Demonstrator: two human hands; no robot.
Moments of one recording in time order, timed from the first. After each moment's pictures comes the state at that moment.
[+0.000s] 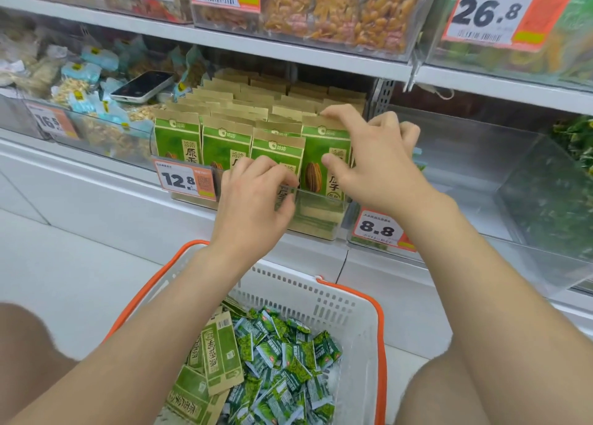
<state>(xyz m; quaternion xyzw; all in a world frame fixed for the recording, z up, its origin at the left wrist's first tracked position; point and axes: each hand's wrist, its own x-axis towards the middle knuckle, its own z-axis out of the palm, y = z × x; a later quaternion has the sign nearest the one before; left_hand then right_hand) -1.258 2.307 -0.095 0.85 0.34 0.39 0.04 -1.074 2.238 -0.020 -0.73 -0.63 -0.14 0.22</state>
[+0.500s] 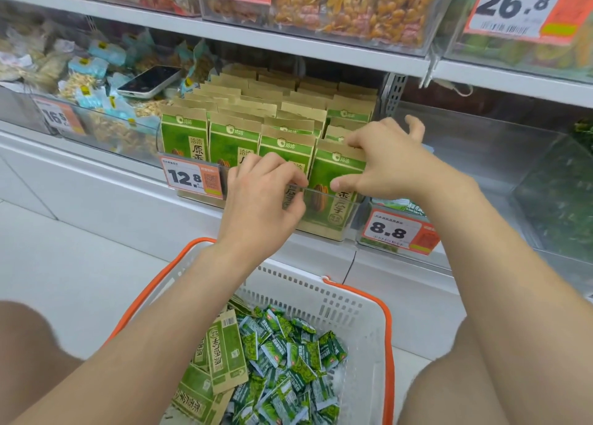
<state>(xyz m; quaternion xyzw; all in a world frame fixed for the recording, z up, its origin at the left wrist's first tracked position) -1.258 2.313 -0.098 0.85 0.34 0.39 0.05 -1.060 2.257 -0.007 -0.77 -0.63 -0.05 0.07</state>
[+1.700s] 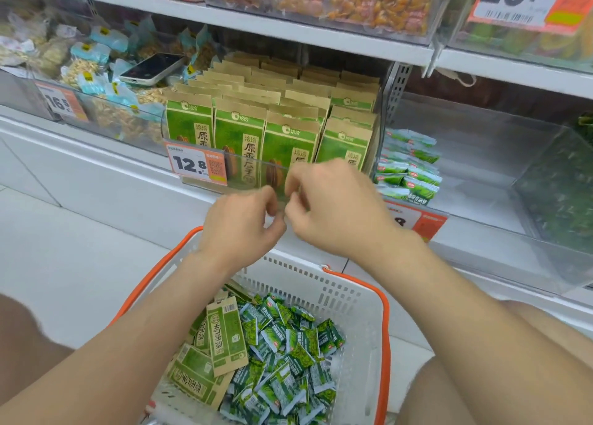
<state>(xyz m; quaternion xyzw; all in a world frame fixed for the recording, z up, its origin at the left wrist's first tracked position) -1.288 2.318 -0.138 0.88 0.39 0.27 0.08 -1.148 2.223 -0.043 -0.68 -0.71 -0.09 0.15</state>
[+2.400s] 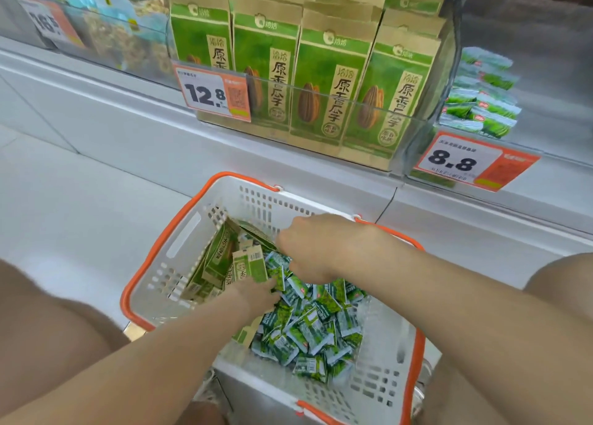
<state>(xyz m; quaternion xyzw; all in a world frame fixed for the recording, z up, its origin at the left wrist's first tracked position) -1.344 2.267 -0.334 0.87 0.18 -0.45 0.04 -1.206 2.231 -0.148 -0.57 -0.77 0.17 -0.23</state>
